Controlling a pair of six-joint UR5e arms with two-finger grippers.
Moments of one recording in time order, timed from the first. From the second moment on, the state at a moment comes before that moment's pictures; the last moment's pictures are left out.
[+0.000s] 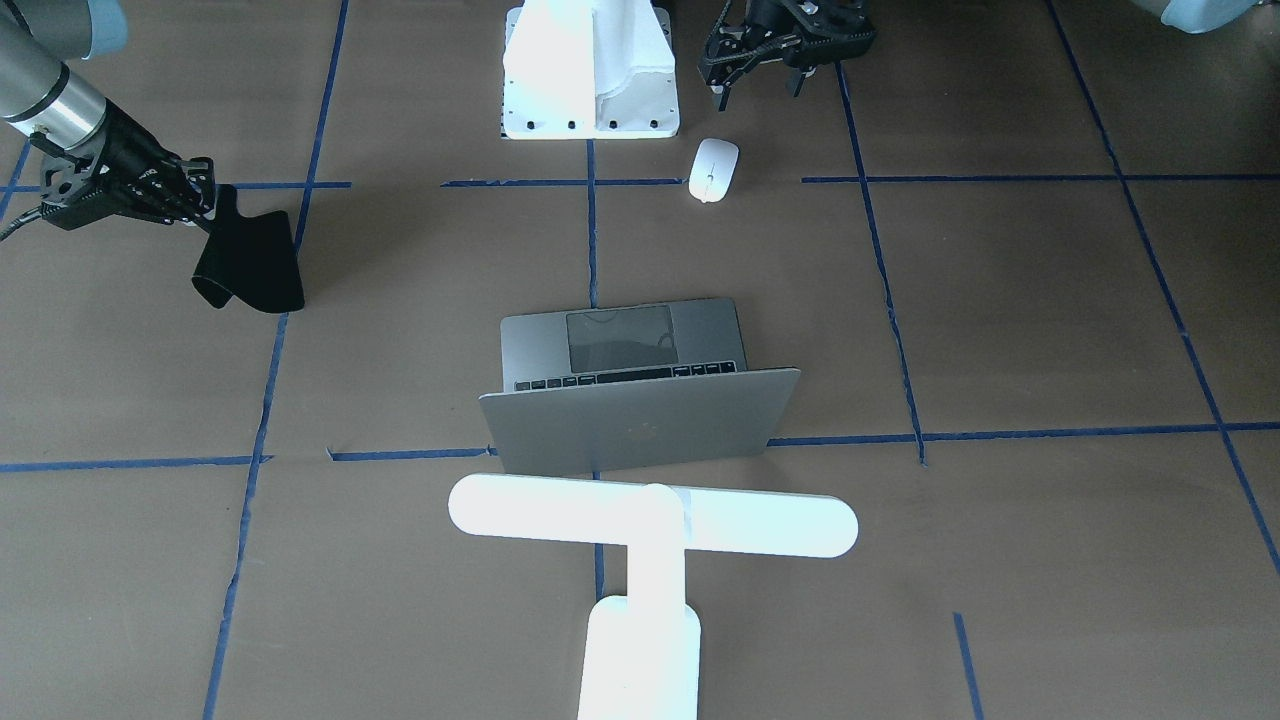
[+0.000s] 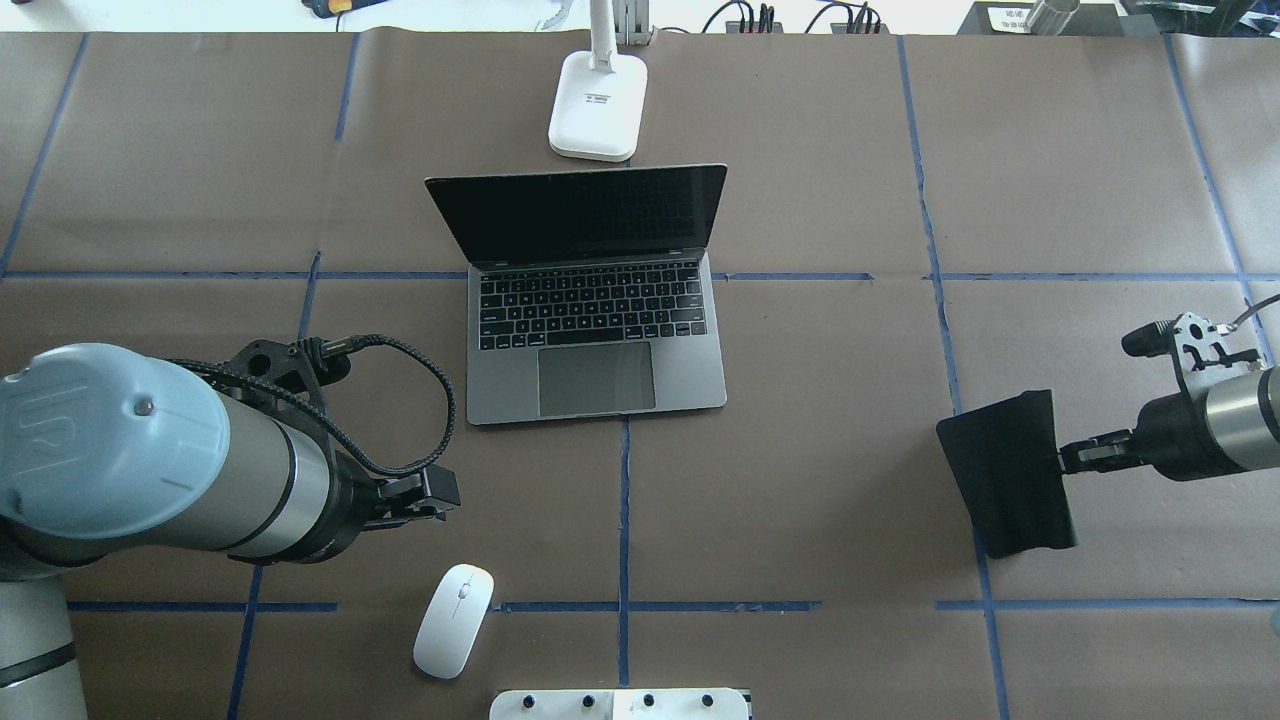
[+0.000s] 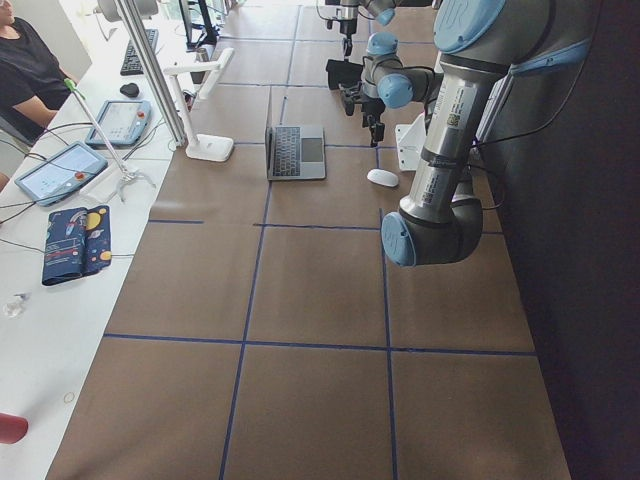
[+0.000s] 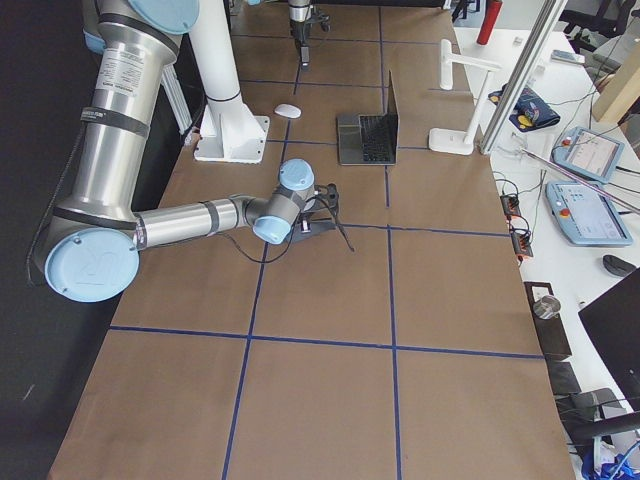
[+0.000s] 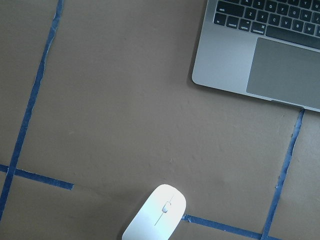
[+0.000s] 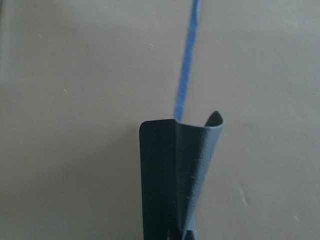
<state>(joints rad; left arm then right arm) -0.39 -1.96 -2.35 -1.24 -1.83 -1.60 0.75 -1.78 1.93 -0.73 2.17 1.00</state>
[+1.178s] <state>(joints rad) -0.39 -1.96 -2.34 -1.24 -1.83 -1.60 0.76 -1.26 1.57 -0.73 2.17 1.00</state>
